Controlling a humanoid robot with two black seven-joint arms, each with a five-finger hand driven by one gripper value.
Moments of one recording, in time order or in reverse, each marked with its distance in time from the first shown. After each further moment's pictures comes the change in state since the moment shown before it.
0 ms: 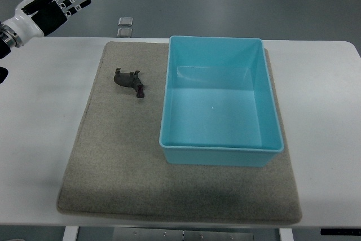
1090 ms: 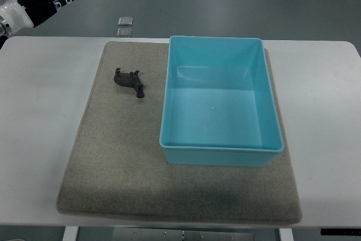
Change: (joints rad) left arm -0.089 0.098 0.128 0.001 0.466 0.000 -0.267; right arm 0.000 0.000 0.000 0.000 0.000 0.000 0.000
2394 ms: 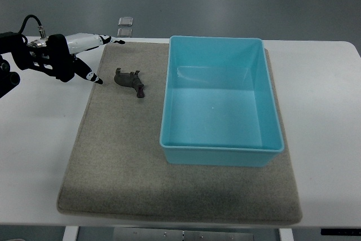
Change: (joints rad) left arm -0.059 0.034 0.499 -0.203 1.077 0.500 -0.372; right arm 0.000 0.000 0.000 0.000 0.000 0.000 0.000
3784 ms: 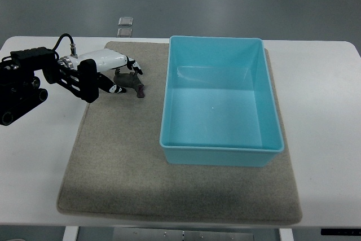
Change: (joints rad) left arm 0.002 -0.094 0.084 0.015 0.090 0.099 0.002; right arm 0.000 0.000 0.000 0.000 0.000 0.000 0.000
